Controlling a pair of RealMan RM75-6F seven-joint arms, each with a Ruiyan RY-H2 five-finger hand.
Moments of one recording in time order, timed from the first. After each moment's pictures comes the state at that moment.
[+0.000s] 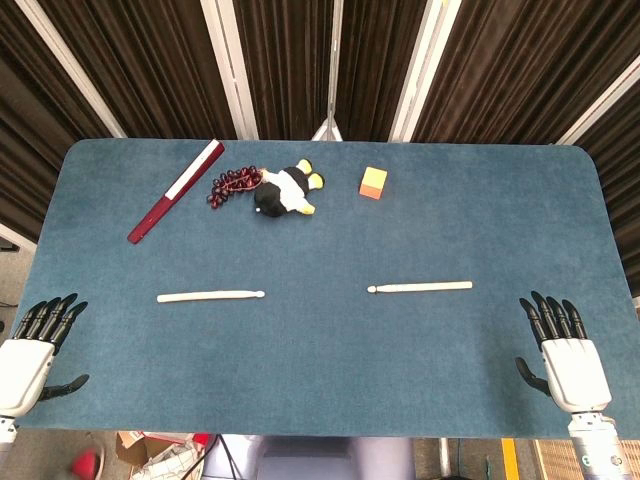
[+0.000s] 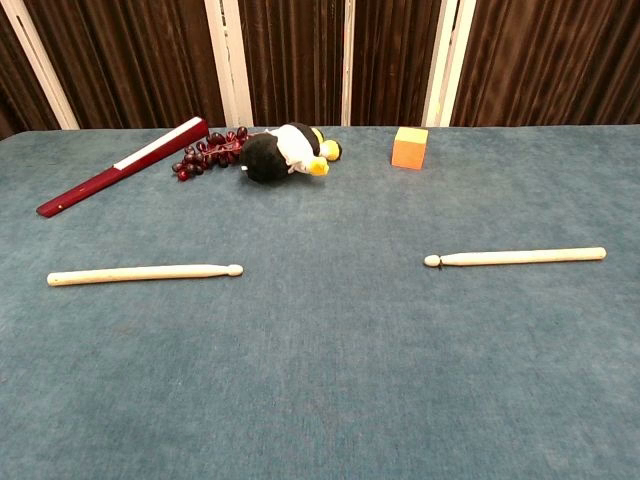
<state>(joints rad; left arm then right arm) -0.06 -1.07 0.06 -1.68 1.63 1.48 0.08 0.07 -1.16 0.03 -1.67 -1.54 1.47 -0.20</state>
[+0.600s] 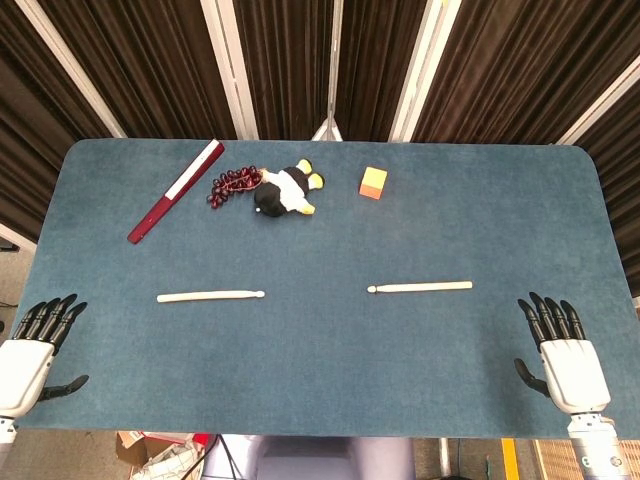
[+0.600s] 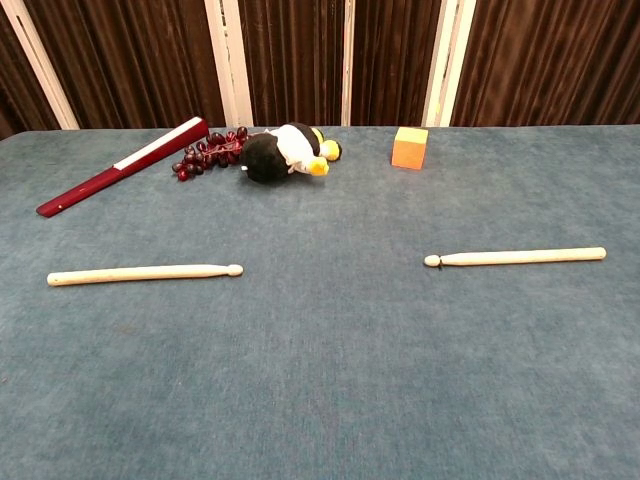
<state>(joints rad) -0.06 -1.07 0.06 -1.69 1.62 1.48 0.07 0.07 -1.16 0.02 -1.67 -1.55 1.47 -0.20</state>
